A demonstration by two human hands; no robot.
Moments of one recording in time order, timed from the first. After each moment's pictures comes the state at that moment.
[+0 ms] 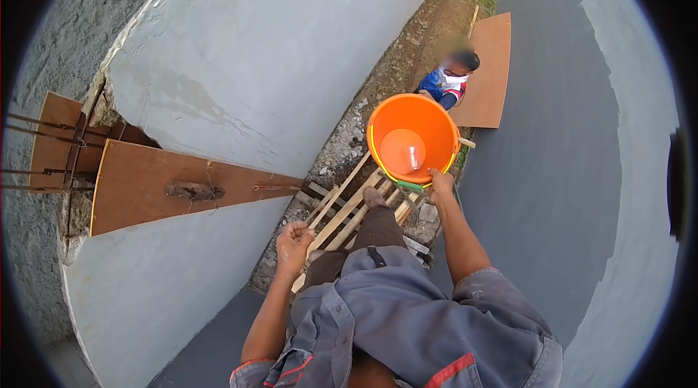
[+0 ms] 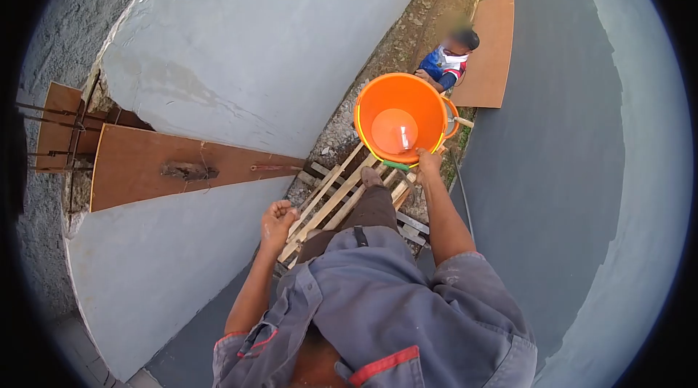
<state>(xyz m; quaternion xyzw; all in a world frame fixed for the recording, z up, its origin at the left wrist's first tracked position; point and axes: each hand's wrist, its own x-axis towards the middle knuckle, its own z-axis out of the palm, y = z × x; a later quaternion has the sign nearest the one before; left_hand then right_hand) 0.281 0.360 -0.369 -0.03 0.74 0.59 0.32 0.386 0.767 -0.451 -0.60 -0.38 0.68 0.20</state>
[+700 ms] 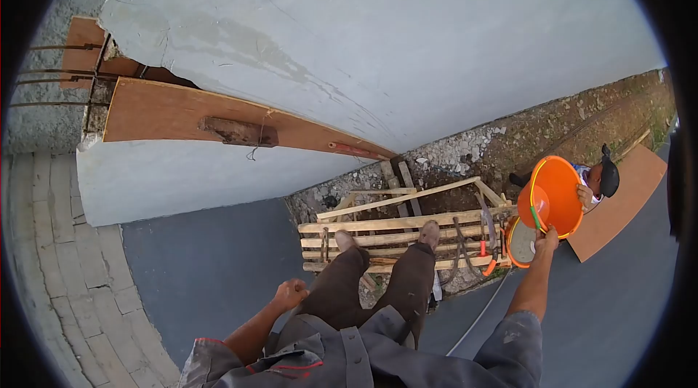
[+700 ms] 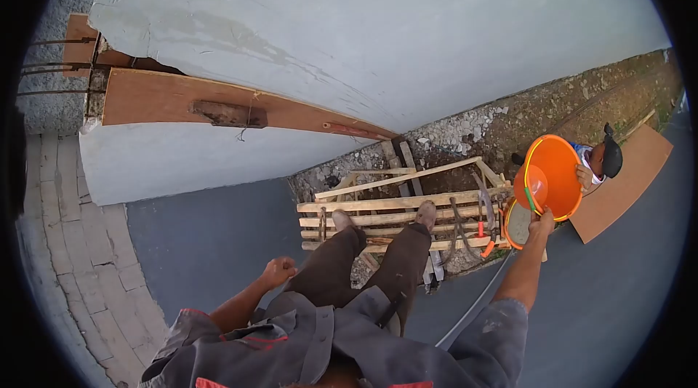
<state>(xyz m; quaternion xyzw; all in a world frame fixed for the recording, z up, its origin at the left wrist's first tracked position) 0.431 0.327 -0.430 -0.28 0.84 0.21 0.42 0.252 1.079 -0.699 -0.66 -0.31 0.66 0.17</state>
